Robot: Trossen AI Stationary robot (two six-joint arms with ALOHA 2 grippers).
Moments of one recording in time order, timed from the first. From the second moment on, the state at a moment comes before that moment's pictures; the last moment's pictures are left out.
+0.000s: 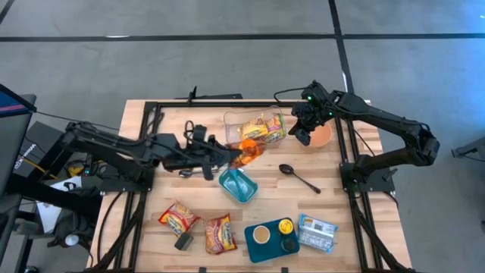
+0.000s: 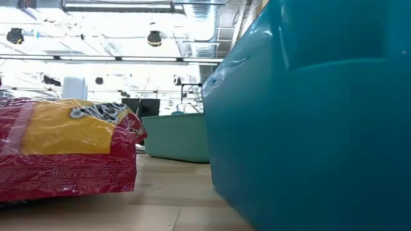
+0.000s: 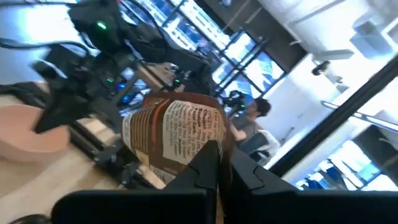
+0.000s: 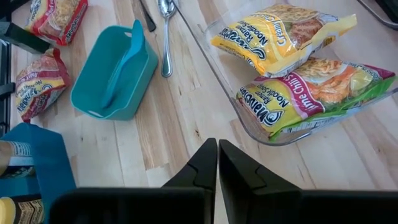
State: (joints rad) left arm -0.26 1.27 1.13 0.26 -0.39 -0.71; right arm -0.60 1.26 1.09 -0.84 -0.41 -0.09
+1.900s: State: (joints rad) left arm -0.53 1.68 1.22 0.65 -0.21 -0.86; right arm -0.60 1.26 1.09 -0.83 -0.41 -0.14
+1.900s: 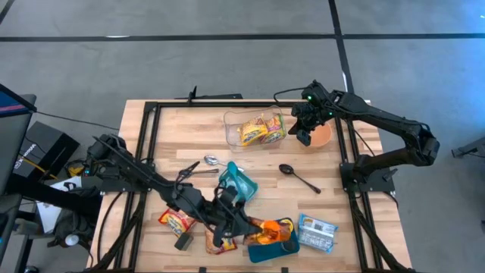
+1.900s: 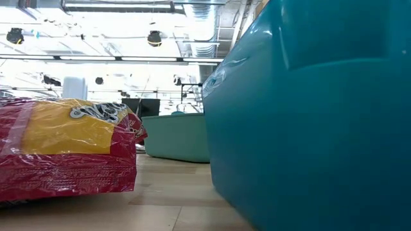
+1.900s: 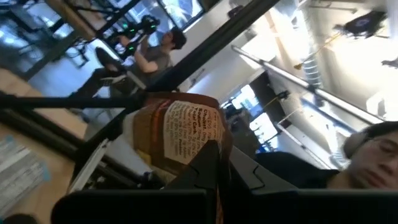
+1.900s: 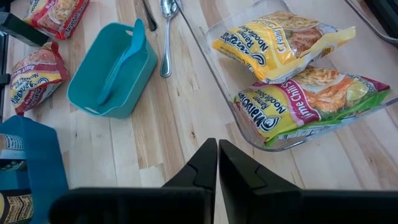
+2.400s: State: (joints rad) left arm -0.56 1.75 1.22 0.43 -0.21 -0.85; right arm -0.60 1.26 1.09 -0.83 -0.41 -0.14
